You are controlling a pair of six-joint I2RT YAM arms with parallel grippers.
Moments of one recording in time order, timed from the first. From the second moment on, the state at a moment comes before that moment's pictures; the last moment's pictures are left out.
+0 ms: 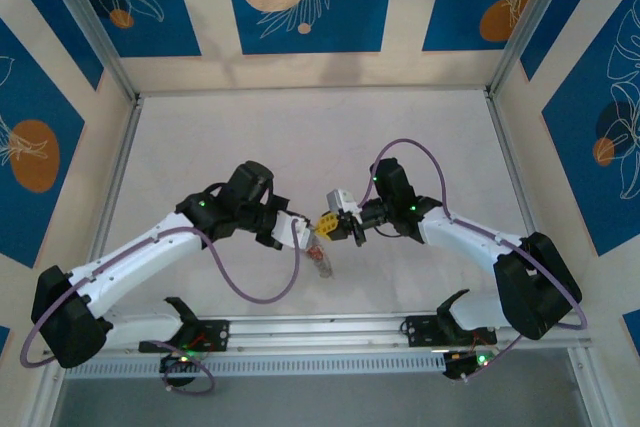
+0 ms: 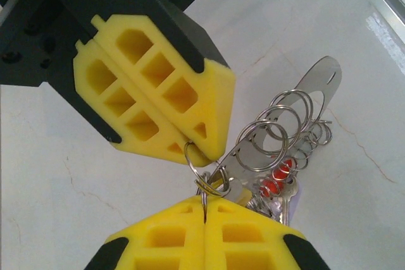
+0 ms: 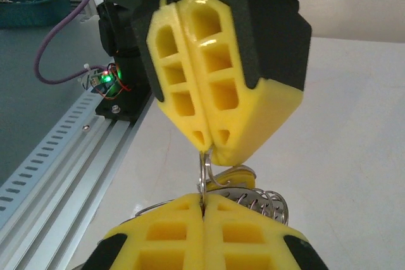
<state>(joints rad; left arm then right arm) -0.78 1.18 0.96 -0.59 0.42 1.16 0.58 1.33 0.69 0.01 -1.08 -0.57</state>
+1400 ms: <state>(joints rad) -0.82 1.15 0.94 -0.53 0.35 1.23 0.54 1.37 0.73 -0.05 -1.15 -0.55</state>
